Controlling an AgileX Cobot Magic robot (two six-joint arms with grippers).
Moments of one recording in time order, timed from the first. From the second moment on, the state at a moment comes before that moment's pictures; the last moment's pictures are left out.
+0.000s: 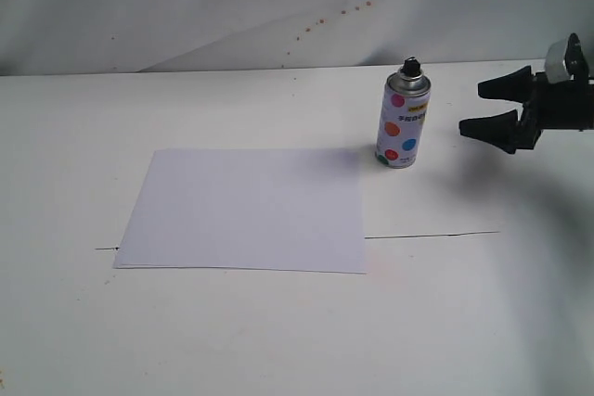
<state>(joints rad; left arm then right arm) 0.03 0.00 0.00 -0.02 0.28 -0.05 -0.46 2.47 -1.70 -1.74 -1.21 0.96</state>
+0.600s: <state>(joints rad) 0.03 0.00 0.00 -0.02 0.28 -0.05 -0.36 2.50 -1.72 -1.75 -1.21 0.88</state>
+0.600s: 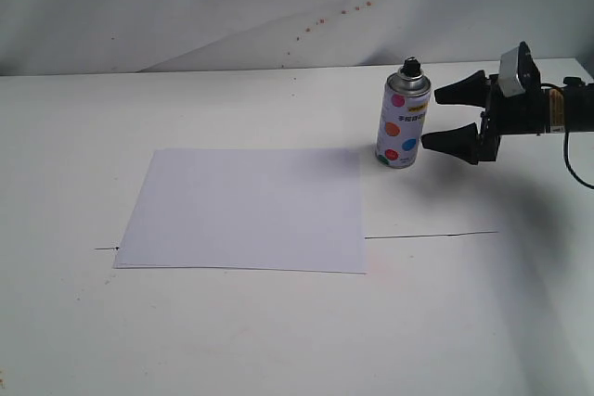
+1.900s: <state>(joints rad) 0.03 0.00 0.00 -0.02 0.28 -0.05 -0.24 2.56 -1.72 -1.62 -1.21 0.85</state>
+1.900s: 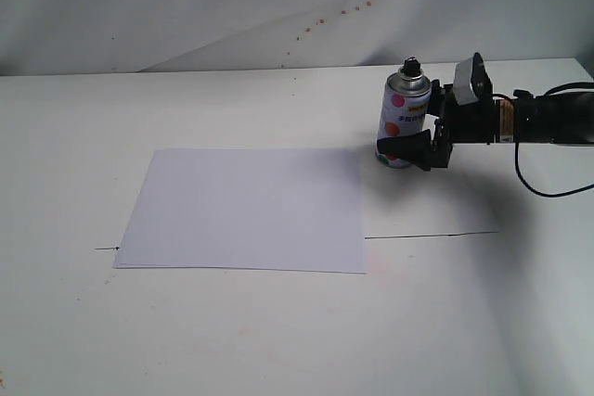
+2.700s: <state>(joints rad) 0.03 0.00 0.00 -0.02 0.28 -0.05 -0.24 2.56 -1.72 -1.57 -1.21 0.95</state>
